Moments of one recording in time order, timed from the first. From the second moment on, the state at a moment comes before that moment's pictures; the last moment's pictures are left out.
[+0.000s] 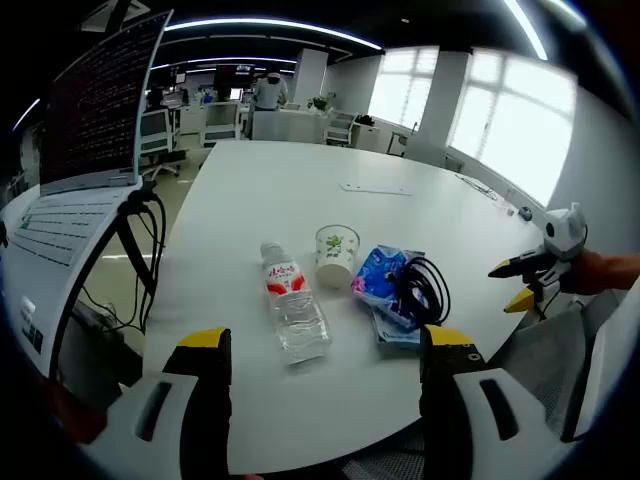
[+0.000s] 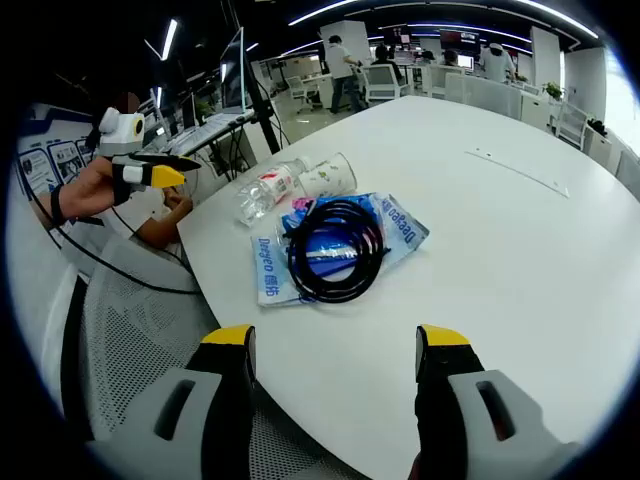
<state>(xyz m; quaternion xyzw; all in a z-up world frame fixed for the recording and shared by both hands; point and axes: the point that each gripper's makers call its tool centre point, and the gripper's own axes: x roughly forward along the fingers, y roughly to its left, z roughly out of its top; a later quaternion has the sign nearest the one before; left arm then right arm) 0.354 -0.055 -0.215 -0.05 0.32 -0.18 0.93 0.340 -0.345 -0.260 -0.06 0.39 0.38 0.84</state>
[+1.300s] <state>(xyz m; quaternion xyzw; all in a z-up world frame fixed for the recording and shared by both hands) 0.351 -0.058 -0.219 -0.05 0.32 -0.19 0.93 0.335 -0.351 -0.263 -0.05 0.39 0.37 0.84</state>
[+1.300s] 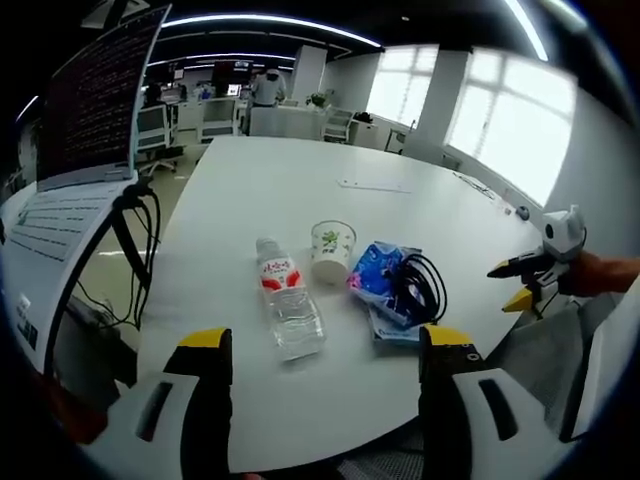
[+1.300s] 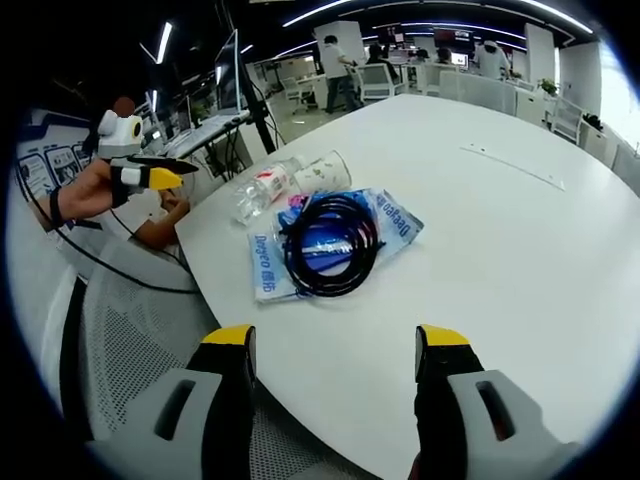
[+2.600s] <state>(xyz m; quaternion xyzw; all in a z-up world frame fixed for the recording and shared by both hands) 0.373 -0.061 -0.228 -0.07 0.34 -0.18 0.92 0.327 -0.356 -0.268 -0.04 0.39 0.35 0.85</state>
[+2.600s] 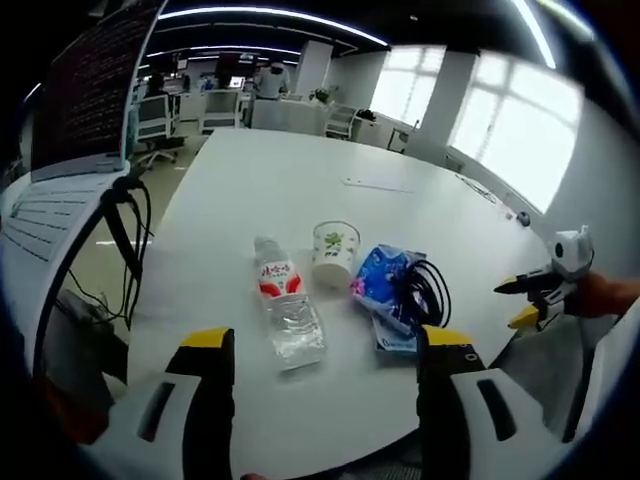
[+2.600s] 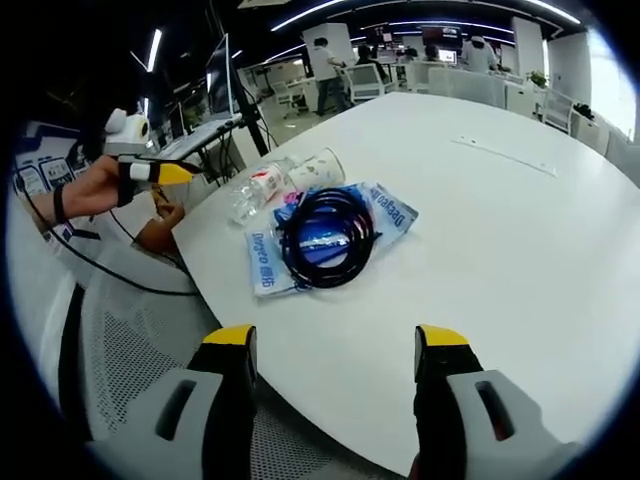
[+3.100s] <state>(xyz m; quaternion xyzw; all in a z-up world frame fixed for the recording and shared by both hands) 0.402 -0.060 -0.251 -0.11 0.36 -0.15 0.91 0.330 -0.355 -0.268 -0.03 0.39 0.35 0.85</state>
